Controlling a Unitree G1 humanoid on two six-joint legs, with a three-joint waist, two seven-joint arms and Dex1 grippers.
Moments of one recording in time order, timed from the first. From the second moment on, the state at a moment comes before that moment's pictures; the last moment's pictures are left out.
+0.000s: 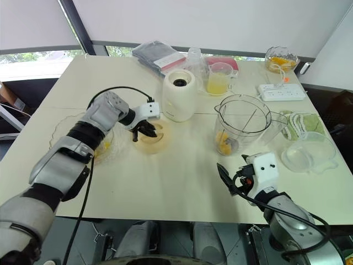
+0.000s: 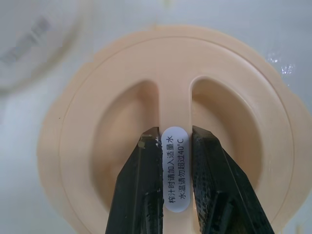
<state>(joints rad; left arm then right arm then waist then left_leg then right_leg) -1.12 0.43 -0.45 0.82 0.23 0.24 -1.32 0.37 -0.47 -0.24 -0.82 0.49 0.70 0.23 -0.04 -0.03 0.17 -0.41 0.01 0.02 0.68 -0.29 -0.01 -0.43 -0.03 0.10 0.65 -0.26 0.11</state>
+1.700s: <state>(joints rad) -1.51 0.22 -0.33 1.21 0.17 -0.16 -1.37 -0.09 -0.39 -0.37 -0.11 0.21 0.37 0.15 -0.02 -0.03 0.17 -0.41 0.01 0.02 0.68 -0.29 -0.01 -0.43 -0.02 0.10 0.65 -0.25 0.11</state>
